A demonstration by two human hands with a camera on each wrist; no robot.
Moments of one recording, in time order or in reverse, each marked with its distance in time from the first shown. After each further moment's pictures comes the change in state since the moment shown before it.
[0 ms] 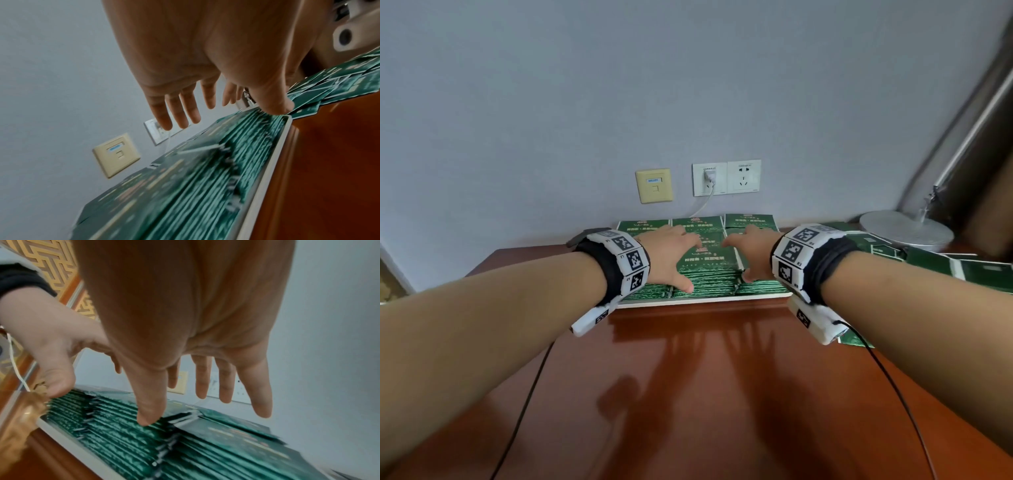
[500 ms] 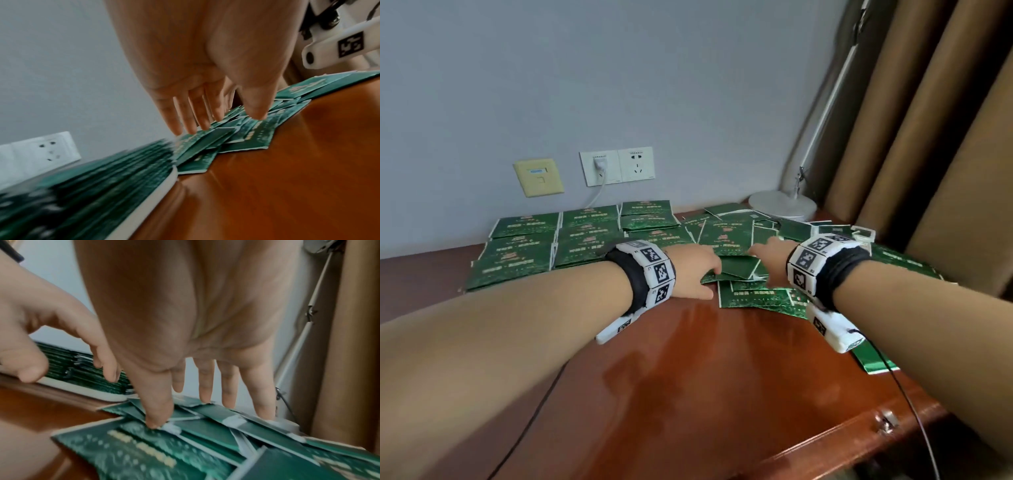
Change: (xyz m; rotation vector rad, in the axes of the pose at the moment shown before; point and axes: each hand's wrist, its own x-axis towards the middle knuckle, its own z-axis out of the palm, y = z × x) left_hand 0.055 0.192 0.001 0.014 -0.012 0.413; right_hand -0.117 0.139 0.069 -0.031 -0.155 0.383
